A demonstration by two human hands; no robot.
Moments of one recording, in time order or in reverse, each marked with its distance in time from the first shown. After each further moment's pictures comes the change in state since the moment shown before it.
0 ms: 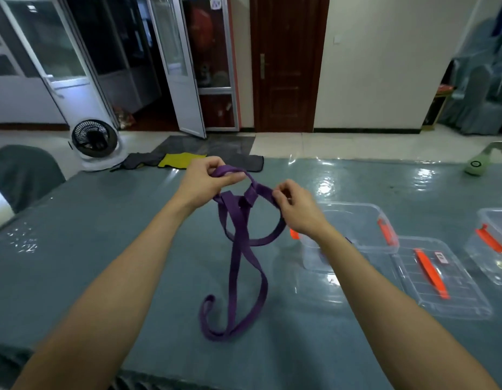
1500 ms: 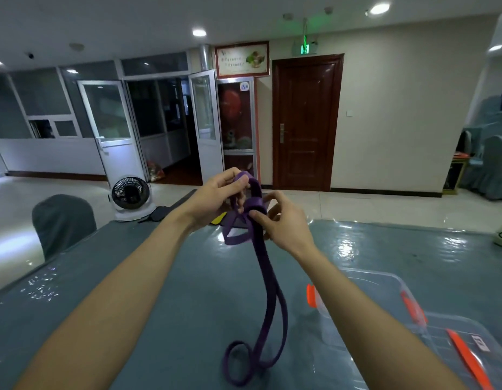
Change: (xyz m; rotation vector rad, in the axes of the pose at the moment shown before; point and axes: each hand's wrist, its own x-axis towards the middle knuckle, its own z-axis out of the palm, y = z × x) left_hand 0.054 0.071 -0.063 -0.261 -0.225 0.086; right_hand 0.054 -0.112 -0.004 0.091 0.091 -0.202
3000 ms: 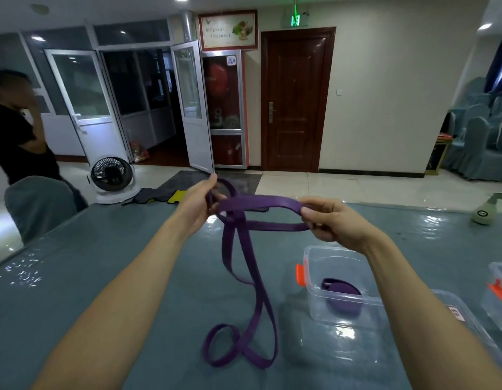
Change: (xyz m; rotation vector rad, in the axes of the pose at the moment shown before) left_hand 0.002 -0.082 0.001 -0.406 0.442 -0.279; right_hand -0.020 0.078 -0.106 0.487 -0.477 0.252
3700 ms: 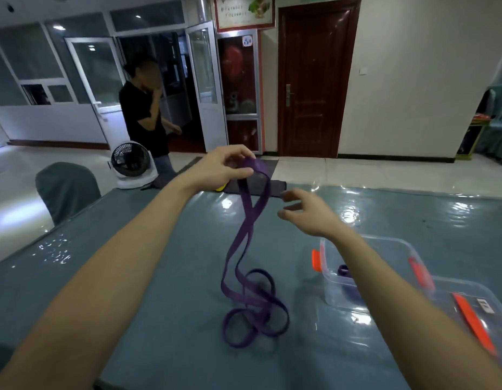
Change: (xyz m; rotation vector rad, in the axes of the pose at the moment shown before) left_hand -0.026 0.066 0.022 1.002 -0.321 0.361; right_hand 0.055 0.032 0.065 -0.629 0.249 -0.015
